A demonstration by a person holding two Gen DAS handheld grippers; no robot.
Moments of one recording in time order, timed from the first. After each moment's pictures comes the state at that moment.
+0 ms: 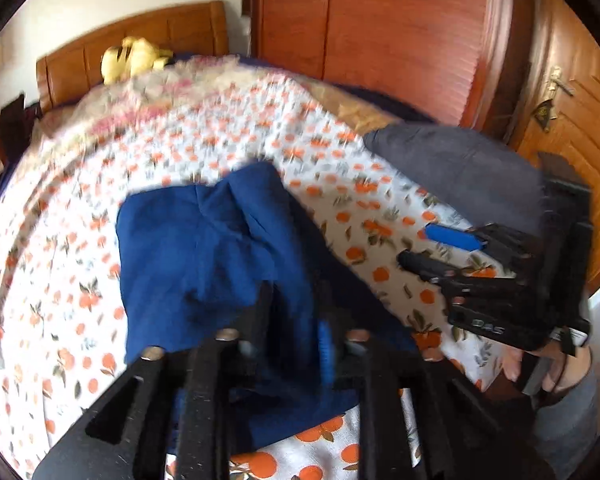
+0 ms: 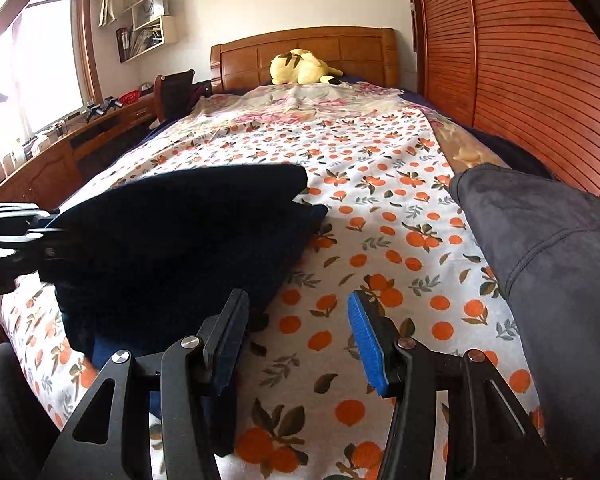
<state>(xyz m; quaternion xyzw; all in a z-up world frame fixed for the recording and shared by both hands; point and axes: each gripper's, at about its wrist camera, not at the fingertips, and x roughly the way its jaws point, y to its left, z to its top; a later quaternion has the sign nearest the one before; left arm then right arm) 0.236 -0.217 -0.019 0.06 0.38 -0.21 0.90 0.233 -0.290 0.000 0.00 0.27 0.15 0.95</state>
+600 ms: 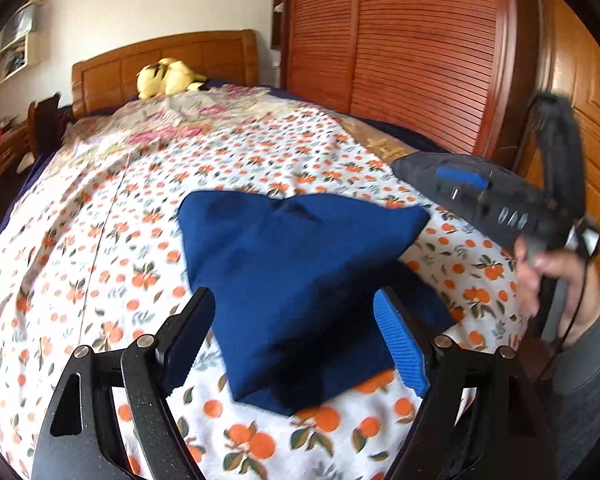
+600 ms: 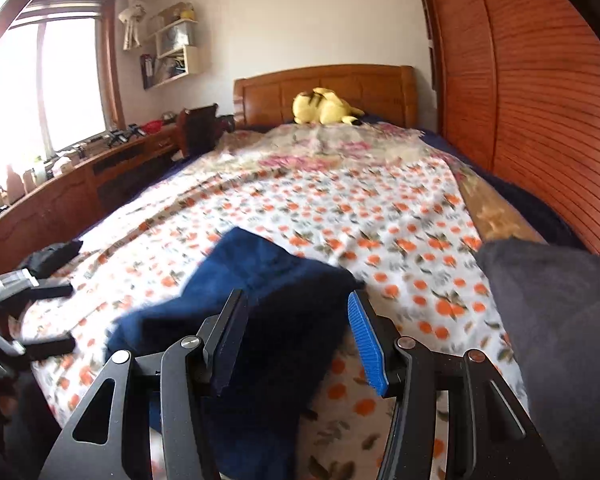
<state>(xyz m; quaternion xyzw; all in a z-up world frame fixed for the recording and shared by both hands) 0.196 -0.127 -0.033 0.02 0.34 -0.17 0.93 0.236 -0.263 0.046 0.01 0.20 0.19 0.96</state>
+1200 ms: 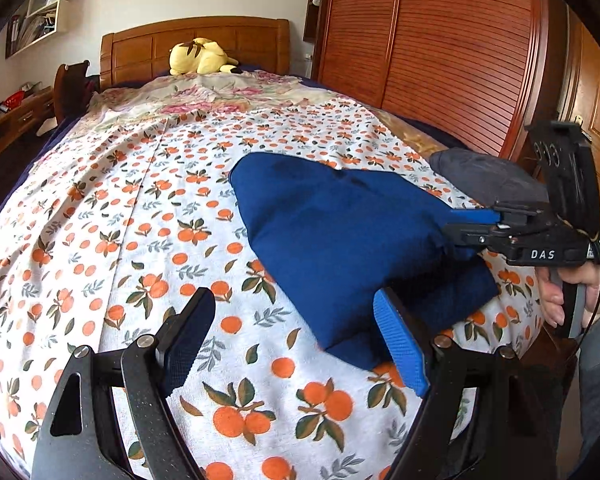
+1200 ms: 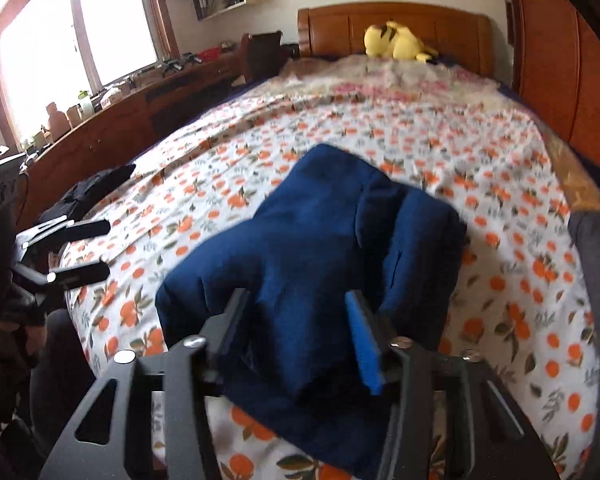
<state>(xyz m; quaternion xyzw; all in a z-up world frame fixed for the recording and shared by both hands) 0.187 -0.057 -0.068 -0.01 0.35 -0.15 0.92 0.269 -0.217 -0.004 -0.04 0.33 0.29 0.90</state>
